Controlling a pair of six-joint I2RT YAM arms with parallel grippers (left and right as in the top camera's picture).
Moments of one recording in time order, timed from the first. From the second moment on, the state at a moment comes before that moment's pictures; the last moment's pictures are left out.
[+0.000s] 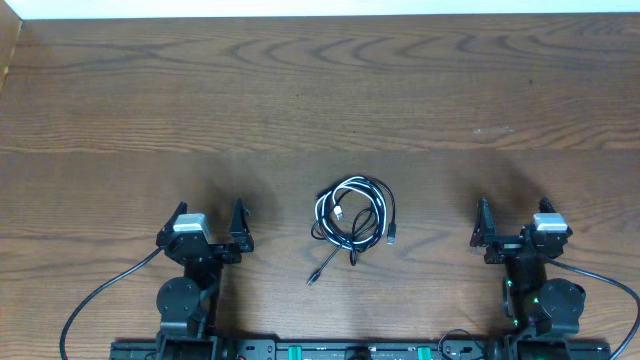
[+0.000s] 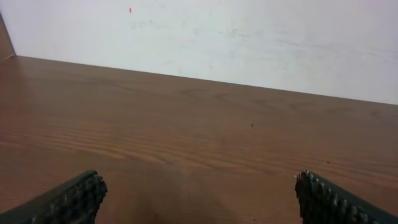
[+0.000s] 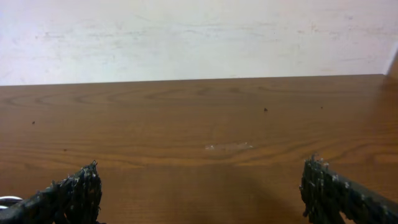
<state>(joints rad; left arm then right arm) -0.06 0.01 0.02 -0.11 -0.05 -0.14 -0.03 0.01 0.01 -0.07 -0.05 0.05</state>
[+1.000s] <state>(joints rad) -0.06 0.01 0.02 -0.12 -0.05 -0.14 -0.03 0.01 0.01 -0.07 -0.05 0.05</state>
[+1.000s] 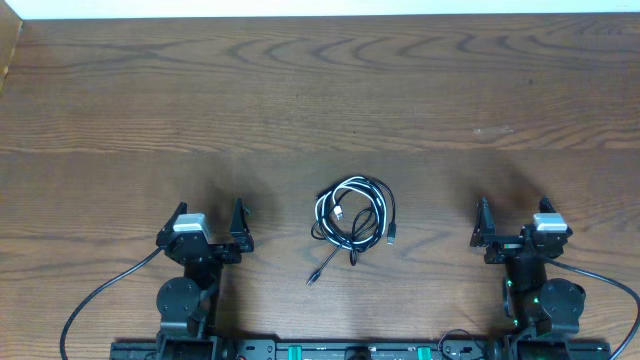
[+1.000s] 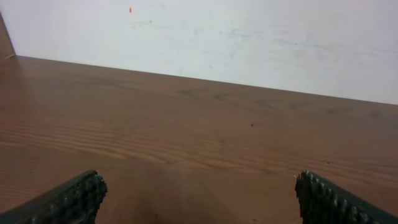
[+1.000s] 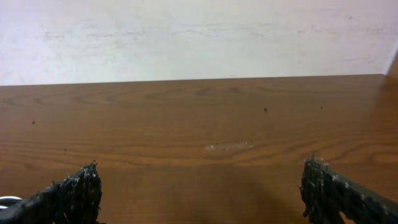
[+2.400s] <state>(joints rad) -0.06 0.40 0.55 -0.63 -0.04 -0.14 -0.04 0.01 0.01 -0.07 -0.05 0.05</state>
